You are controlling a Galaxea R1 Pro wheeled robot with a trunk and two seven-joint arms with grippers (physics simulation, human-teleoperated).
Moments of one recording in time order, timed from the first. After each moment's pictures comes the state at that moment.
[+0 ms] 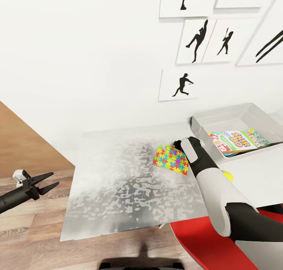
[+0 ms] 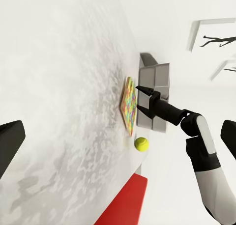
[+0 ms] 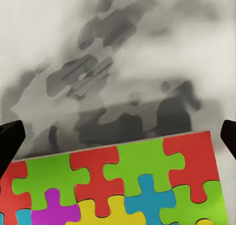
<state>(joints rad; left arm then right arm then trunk) -0.48 0.55 0.31 -0.89 0.67 1.03 -1.27 -1.12 0.09 -0.04 -0.66 -0.53 0.54 -0.62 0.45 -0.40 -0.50</state>
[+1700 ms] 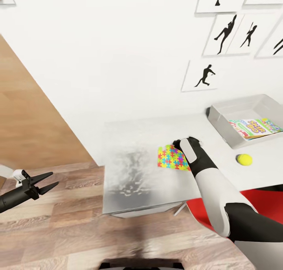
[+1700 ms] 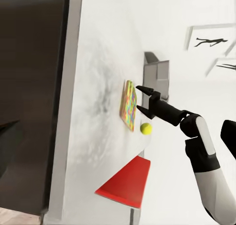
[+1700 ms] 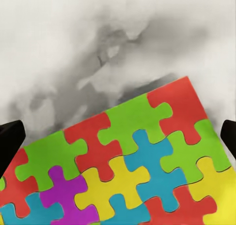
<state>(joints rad) -0.48 0.55 0.31 -0.89 0.67 1.03 -1.27 -1.12 0.10 -0.04 -0.66 -0.53 0.51 -0.62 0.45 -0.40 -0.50</state>
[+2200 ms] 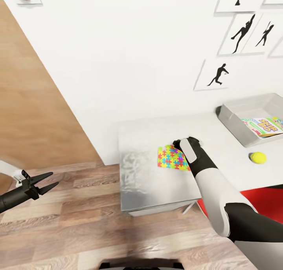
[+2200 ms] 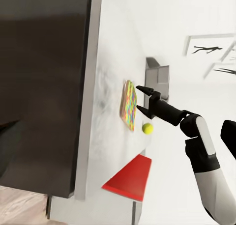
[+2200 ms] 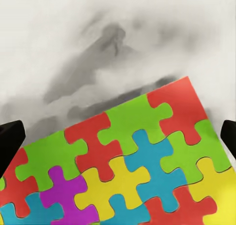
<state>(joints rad) -0.48 0.55 0.31 -0.89 0.67 1.03 -1.27 -1.12 0.10 -0.04 -0.66 -0.53 0.51 -0.62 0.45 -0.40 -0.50</state>
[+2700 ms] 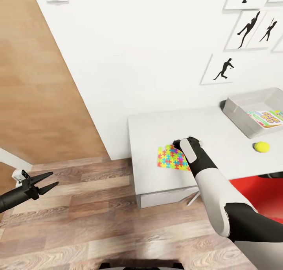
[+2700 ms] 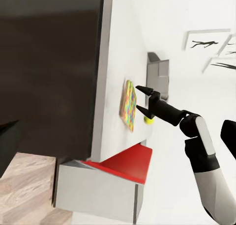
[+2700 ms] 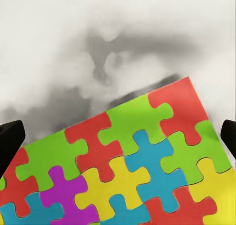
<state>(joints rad) -0.48 0.55 0.31 -0.89 0.67 1.03 -1.27 -1.12 0.10 -0.04 -0.66 -0.53 0.51 -0.62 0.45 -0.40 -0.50</state>
